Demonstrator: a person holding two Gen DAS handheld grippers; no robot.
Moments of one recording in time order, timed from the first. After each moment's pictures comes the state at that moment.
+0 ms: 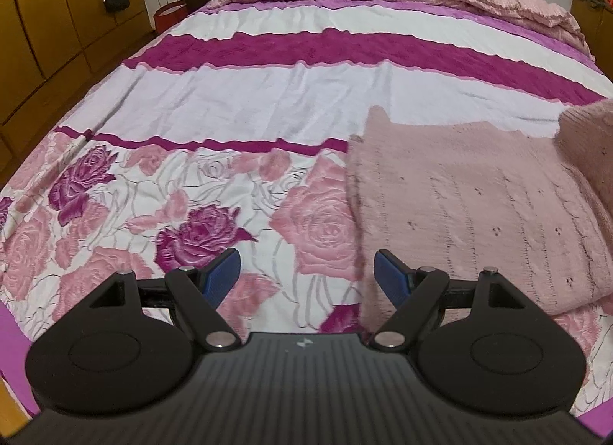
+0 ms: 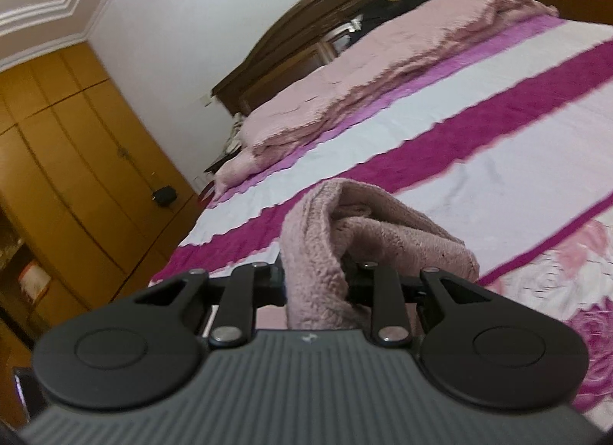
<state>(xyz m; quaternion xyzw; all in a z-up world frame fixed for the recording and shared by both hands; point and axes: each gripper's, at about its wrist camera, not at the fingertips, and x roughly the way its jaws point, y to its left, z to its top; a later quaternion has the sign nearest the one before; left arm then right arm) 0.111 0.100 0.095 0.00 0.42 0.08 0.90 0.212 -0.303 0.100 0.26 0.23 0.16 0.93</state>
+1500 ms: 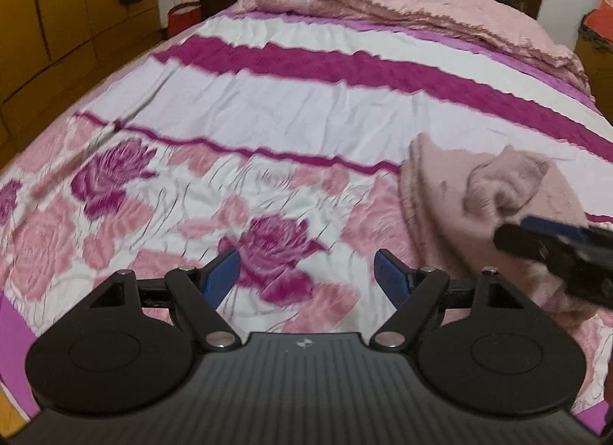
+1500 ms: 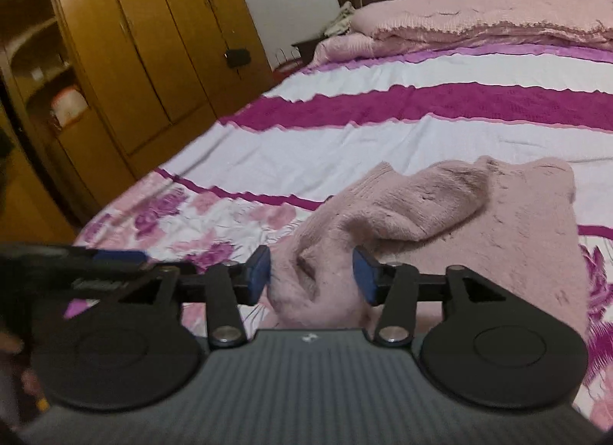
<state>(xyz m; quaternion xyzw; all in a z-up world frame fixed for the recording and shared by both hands) 0.095 0.167 0.108 -0.05 0.39 0.07 0.92 0.180 -0.099 0.070 0.07 0.31 0.29 0.90</state>
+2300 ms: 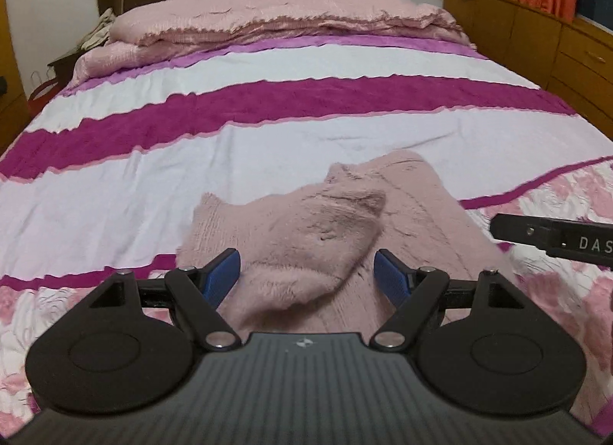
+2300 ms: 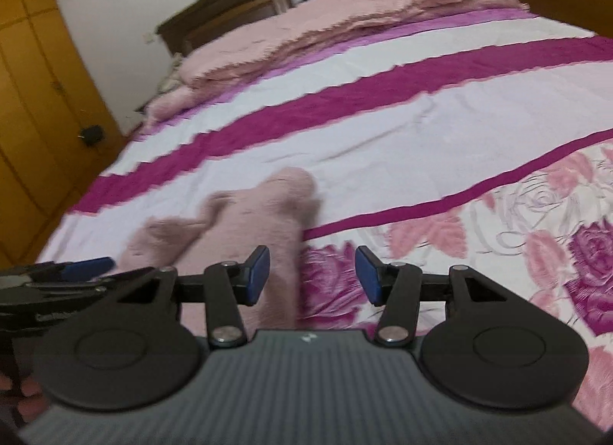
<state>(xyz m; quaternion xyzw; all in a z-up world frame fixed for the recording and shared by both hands) 0.200 0.022 0.082 0.05 0.35 -0.12 0.93 0.210 -0.241 0.039 0.16 0.31 0.04 0.94</state>
